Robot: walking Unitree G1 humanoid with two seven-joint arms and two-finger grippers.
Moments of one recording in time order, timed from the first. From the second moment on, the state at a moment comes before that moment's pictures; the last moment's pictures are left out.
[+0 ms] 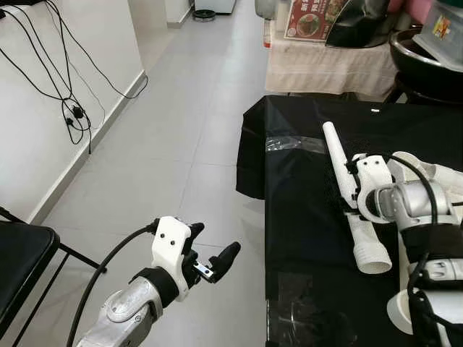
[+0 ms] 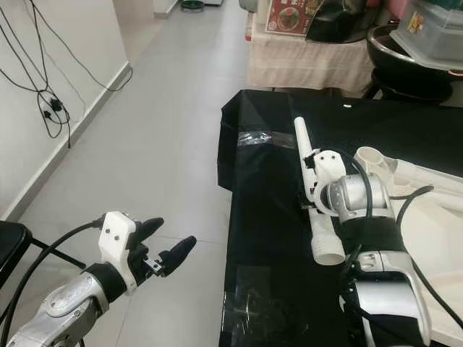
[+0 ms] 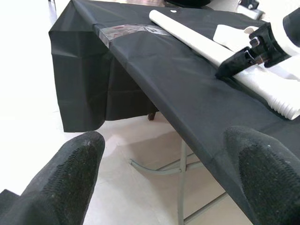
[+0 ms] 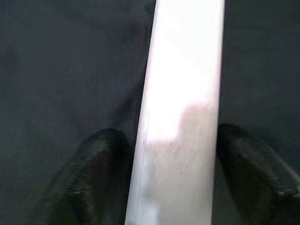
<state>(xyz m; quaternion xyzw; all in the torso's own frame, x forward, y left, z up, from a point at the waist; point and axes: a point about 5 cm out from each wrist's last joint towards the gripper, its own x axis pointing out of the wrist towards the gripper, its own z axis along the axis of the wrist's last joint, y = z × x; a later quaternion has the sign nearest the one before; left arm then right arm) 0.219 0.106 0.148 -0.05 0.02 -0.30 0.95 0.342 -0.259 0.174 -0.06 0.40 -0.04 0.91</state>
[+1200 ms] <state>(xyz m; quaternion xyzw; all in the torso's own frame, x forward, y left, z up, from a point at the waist) 0.294 0.149 0.279 -0.38 -0.15 -0.31 0.85 0.337 -0.181 0.267 0.07 -0.02 0.26 0.96</state>
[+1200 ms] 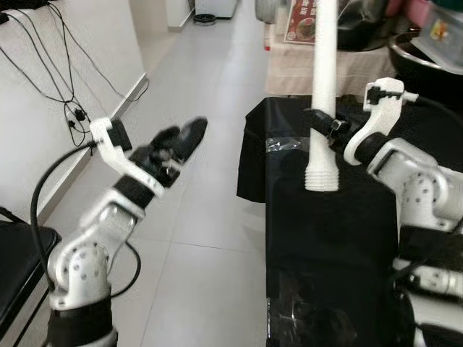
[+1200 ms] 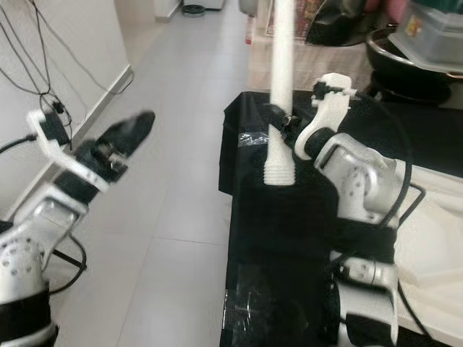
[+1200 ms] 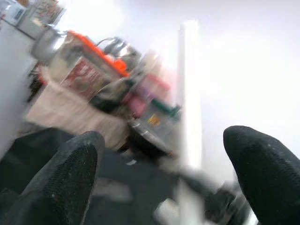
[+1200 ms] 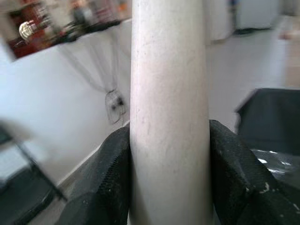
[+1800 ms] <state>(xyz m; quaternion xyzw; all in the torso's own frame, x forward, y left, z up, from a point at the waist) 0.313 0.139 0.345 -0.38 -0.15 -0.44 0.80 0.301 -0.131 0.278 -0.13 -0.10 0.40 0.90</state>
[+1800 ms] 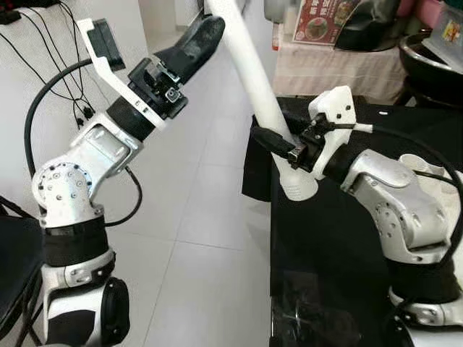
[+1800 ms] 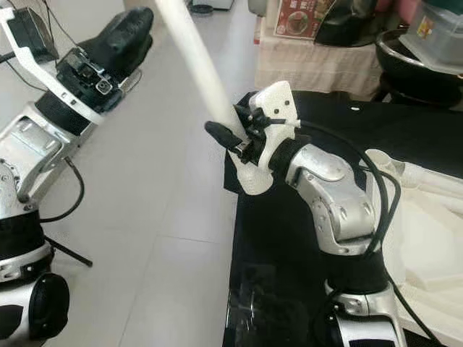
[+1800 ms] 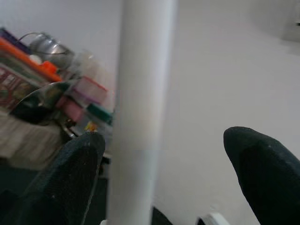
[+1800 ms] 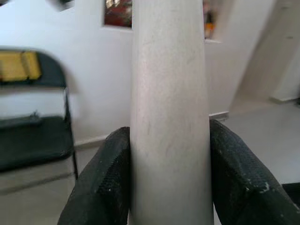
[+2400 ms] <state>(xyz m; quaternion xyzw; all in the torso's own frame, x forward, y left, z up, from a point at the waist) 0.318 0.133 0.360 -0.38 -0.15 -0.46 0.79 0.291 -0.119 0.277 -0.18 -0.11 0.43 0.88</state>
